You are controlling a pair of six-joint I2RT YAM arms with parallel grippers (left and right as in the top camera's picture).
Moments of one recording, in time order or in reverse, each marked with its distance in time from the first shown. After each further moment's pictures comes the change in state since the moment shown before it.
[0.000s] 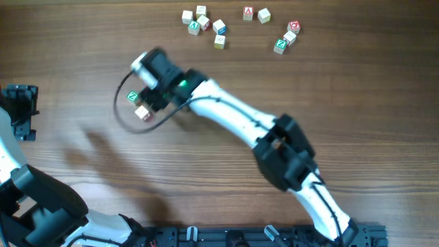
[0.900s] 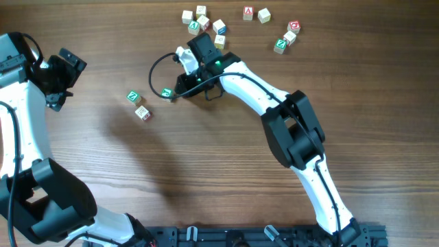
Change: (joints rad) left arm -0.250 0.000 0.000 0.115 0.146 0.288; right arm -0.190 0.113 -0.086 0.076 -0.469 0.118
